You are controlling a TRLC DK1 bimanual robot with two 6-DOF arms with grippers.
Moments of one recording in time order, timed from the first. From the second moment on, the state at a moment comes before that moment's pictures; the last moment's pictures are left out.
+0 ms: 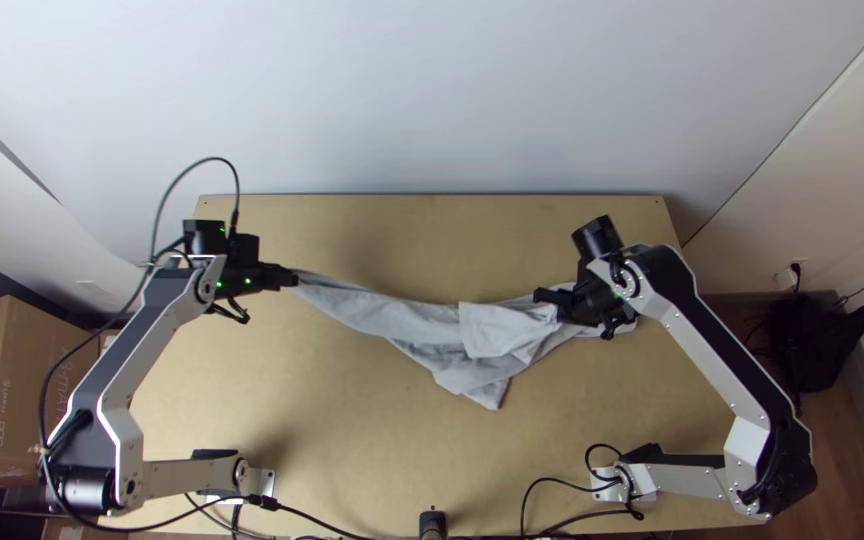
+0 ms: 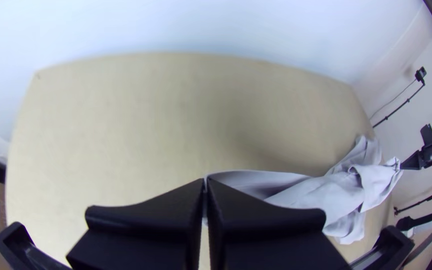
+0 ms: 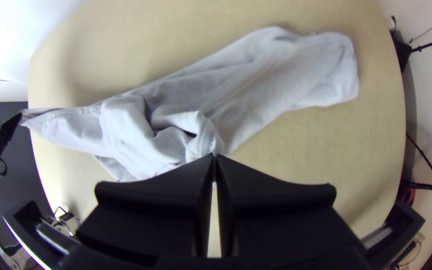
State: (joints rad) left arm 0.03 1.38 1.11 -0.54 0.29 0.04; right arm 0.39 1.41 1.33 -1.19 -0.08 0.55
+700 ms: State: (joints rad) left arm 0.03 1.44 1.97 -0.66 -0.14 0.01; right arm 0.24 1.81 2.26 -0.86 -0.08 0.33
